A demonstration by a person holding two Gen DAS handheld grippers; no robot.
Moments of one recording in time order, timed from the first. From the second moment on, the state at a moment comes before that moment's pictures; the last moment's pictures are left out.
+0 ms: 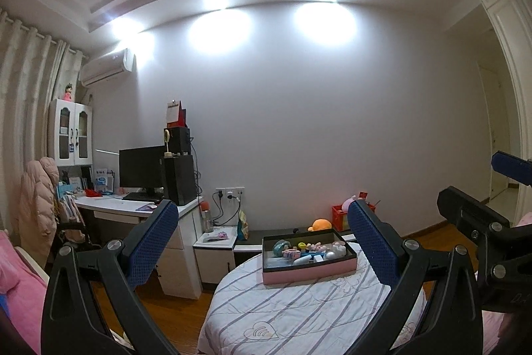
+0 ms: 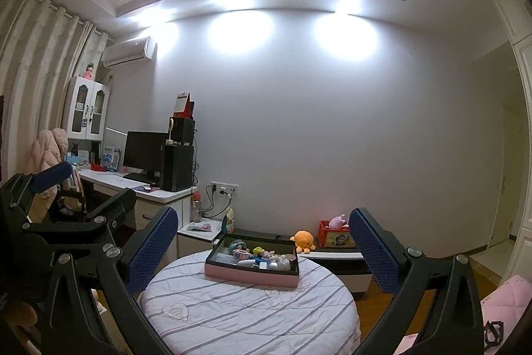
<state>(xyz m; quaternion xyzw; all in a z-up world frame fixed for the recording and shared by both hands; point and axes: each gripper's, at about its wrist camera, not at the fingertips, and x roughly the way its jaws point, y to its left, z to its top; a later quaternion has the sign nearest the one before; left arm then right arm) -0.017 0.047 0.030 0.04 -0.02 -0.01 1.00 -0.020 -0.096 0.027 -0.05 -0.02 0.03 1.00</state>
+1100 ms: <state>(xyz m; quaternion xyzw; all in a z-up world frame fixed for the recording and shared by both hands) -0.020 0.047 0.026 0.04 -0.02 -0.01 1.00 -0.021 -0.095 0.023 -0.05 -0.01 0.03 1.00</state>
